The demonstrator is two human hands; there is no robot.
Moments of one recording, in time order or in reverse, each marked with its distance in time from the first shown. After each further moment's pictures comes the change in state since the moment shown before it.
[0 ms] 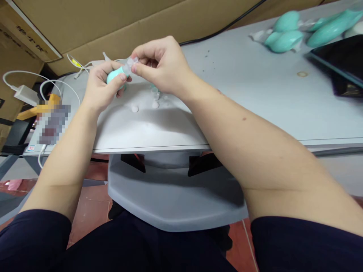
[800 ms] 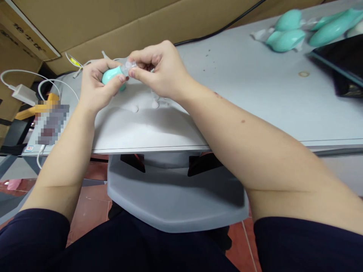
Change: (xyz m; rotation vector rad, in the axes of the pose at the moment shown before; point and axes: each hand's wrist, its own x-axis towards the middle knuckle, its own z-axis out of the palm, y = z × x) left_hand -0.004 0.004 -0.008 0.131 0.077 0.049; right_hand -0.011 -0.013 0.006 -0.078 -0.013 -0.012
